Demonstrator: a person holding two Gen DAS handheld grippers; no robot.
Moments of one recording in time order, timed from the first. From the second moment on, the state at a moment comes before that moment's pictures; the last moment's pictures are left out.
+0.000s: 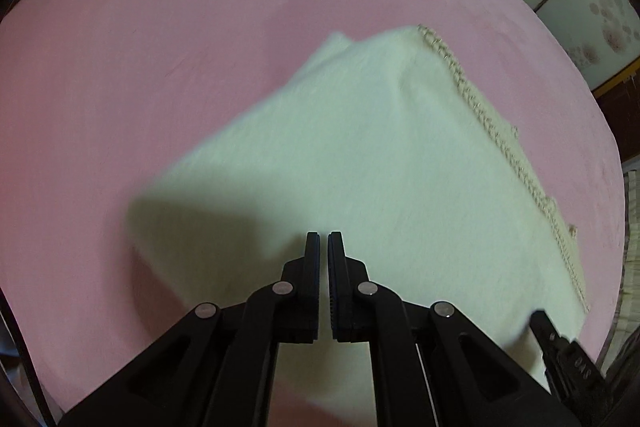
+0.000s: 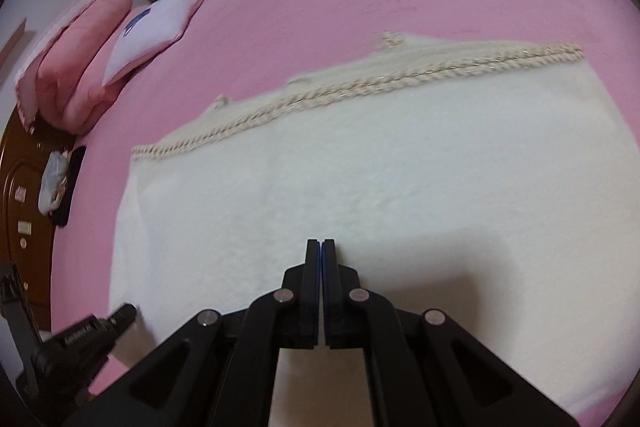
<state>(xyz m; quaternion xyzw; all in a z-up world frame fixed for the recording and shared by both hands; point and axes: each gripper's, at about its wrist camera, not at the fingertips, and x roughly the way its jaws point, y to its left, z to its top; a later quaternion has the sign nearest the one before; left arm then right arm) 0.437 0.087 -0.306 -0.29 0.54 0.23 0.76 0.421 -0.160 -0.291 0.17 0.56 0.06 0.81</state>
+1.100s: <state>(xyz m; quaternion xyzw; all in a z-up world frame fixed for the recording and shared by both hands) 0.362 0.102 -0.365 -0.29 0.61 0.21 0.71 0.435 -0.151 -0.324 0.07 0.61 0.09 0.78</state>
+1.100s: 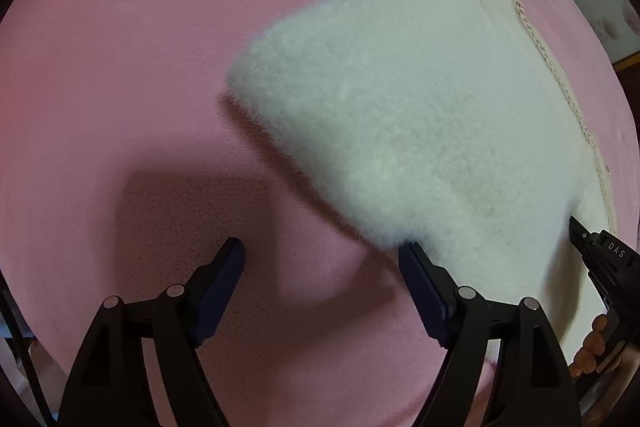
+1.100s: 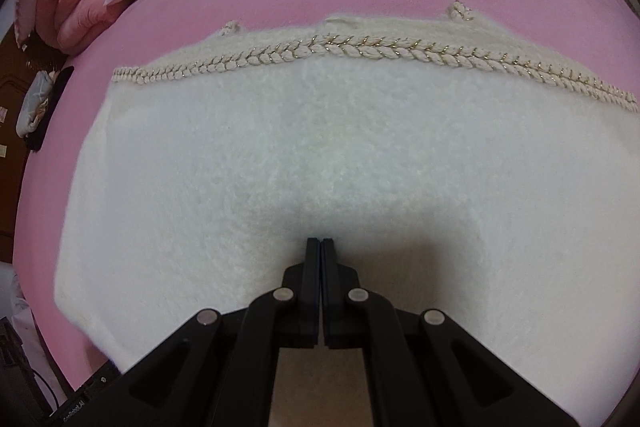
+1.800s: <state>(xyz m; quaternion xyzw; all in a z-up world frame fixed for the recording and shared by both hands) 0.368 0.209 -0.399 -0.50 0.48 0.02 0.72 0.435 -0.133 -0.327 0.09 0.61 0.05 0.79</state>
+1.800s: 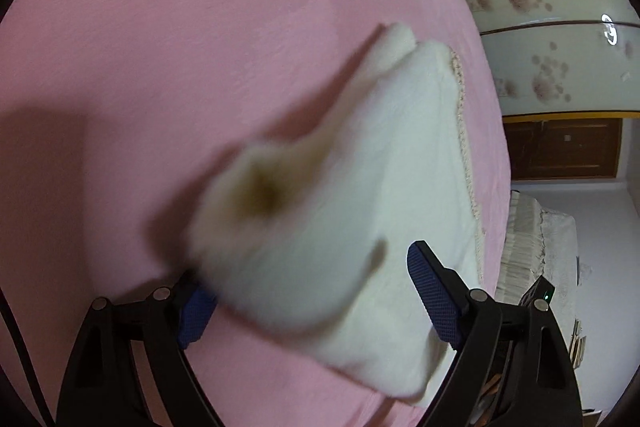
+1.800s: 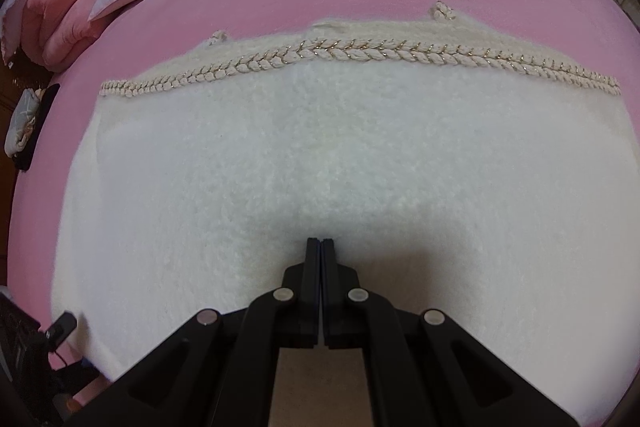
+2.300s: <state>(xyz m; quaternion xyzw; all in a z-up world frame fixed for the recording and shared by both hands) 0.360 0.169 -0.352 -0.38 0.43 0.09 0.82 0.433 -0.183 -0.345 0.24 0.59 0.11 0.77</state>
